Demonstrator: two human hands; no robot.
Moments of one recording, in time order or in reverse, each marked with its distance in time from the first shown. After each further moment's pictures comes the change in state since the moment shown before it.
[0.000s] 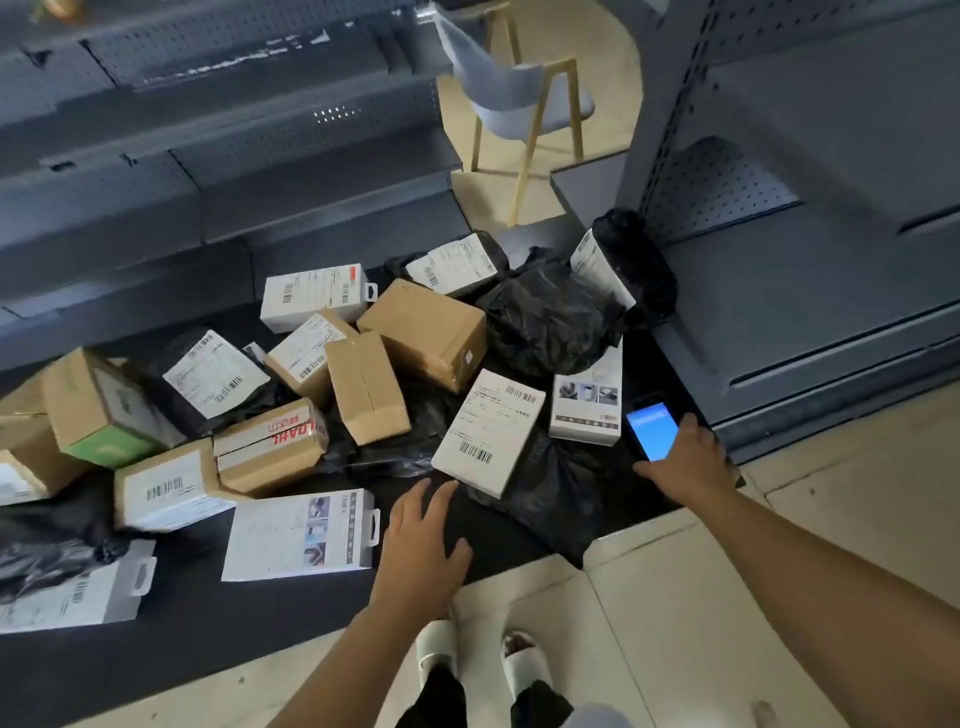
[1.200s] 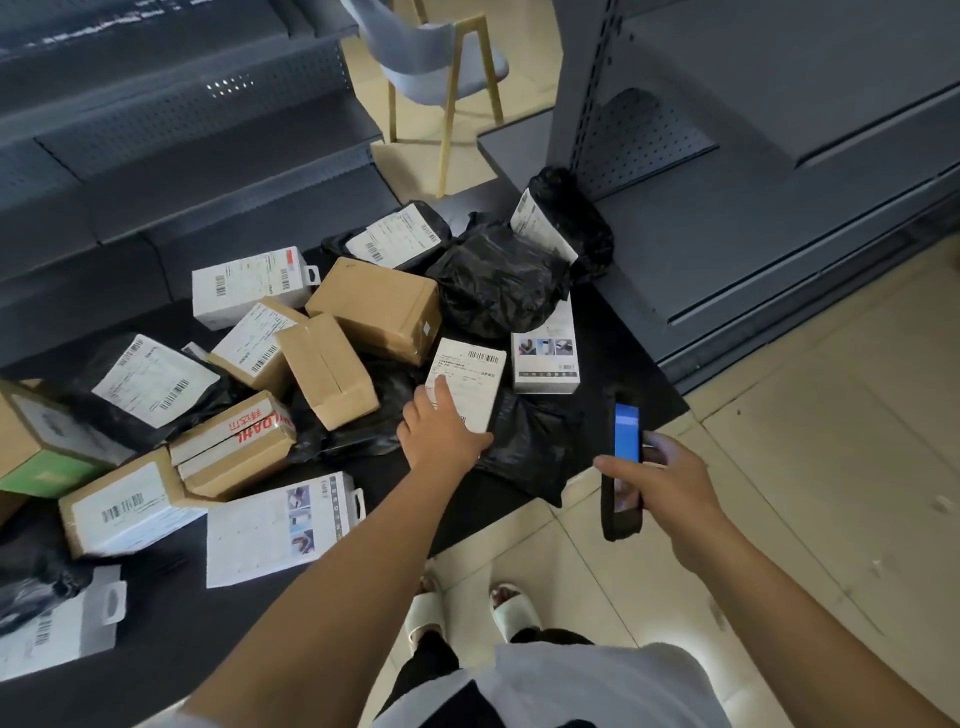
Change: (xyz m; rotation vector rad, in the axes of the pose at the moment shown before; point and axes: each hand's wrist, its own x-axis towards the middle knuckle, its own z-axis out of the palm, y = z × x) left_hand 0.098 0.050 0.008 0.180 0.040 -0.013; right_hand -0.158 0.007 -0.010 1.047 -0.091 0.118
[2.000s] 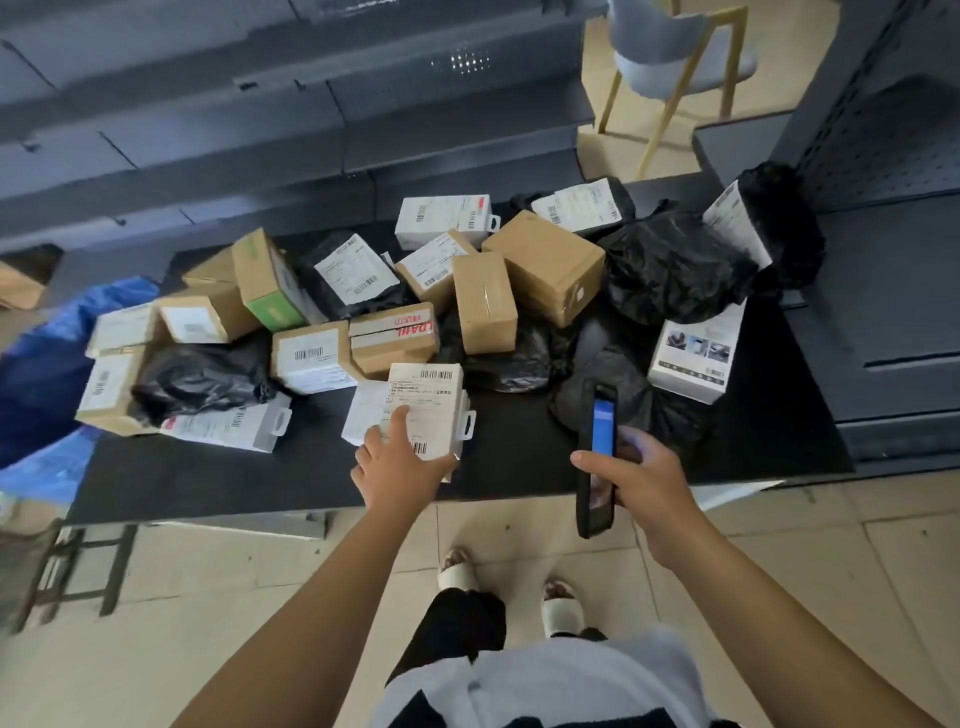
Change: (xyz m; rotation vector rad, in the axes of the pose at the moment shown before) left_hand -0.133 -0.157 -0.004 -0.186 0.247 -0.559; right_hand -0.024 0.008 0.092 -0.040 -0.528 -0.090
